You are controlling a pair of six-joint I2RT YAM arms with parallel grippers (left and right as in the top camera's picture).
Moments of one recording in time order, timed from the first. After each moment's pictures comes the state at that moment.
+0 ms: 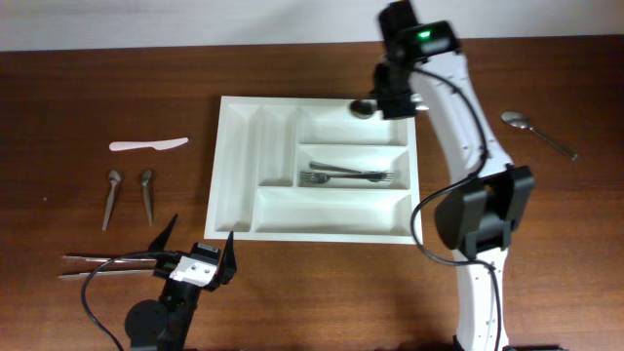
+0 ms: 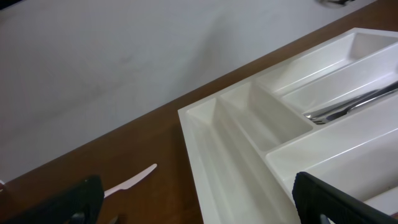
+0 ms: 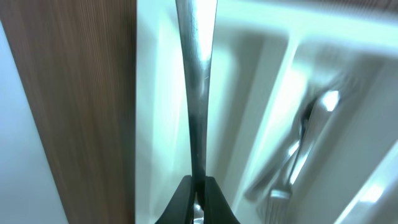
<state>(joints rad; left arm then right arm) 0.02 0.01 0.04 -0.12 0.23 0.40 0.26 2.33 2.38 -1.38 0.01 1.74</state>
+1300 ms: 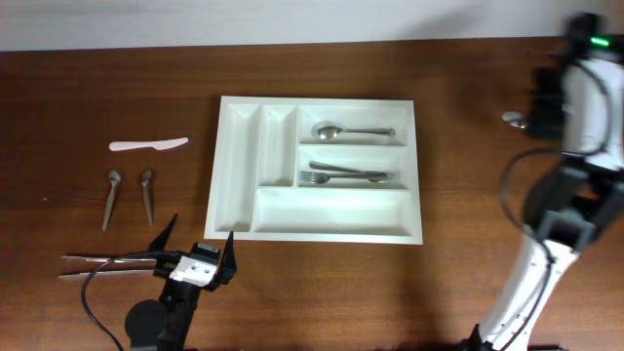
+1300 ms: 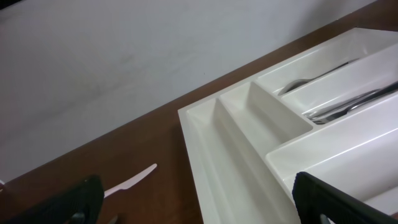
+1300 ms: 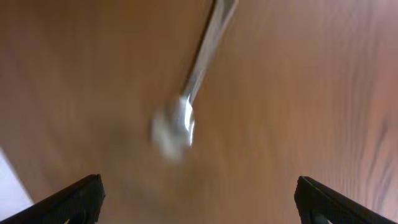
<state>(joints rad) 0.02 0.01 0.04 -0.12 0.24 0.40 -0.38 2.43 2.39 -1.30 0.09 1.49</state>
